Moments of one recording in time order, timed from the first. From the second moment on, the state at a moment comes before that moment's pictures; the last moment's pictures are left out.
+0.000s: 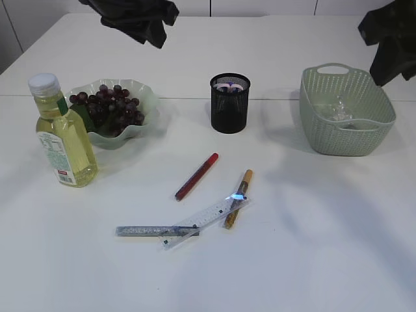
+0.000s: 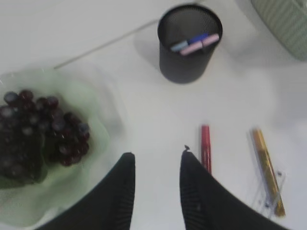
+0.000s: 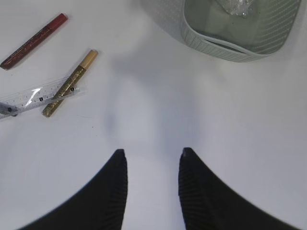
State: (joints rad) left arm -0.48 1.95 -1.90 -0.01 0.91 0.03; right arm 0.32 1.42 -1.46 -0.10 1.25 0.08
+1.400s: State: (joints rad) left arm -0.61 2.08 -1.85 -0.15 1.24 0.29; right arm -0.02 1.57 -1.48 -0.02 1.25 0.11
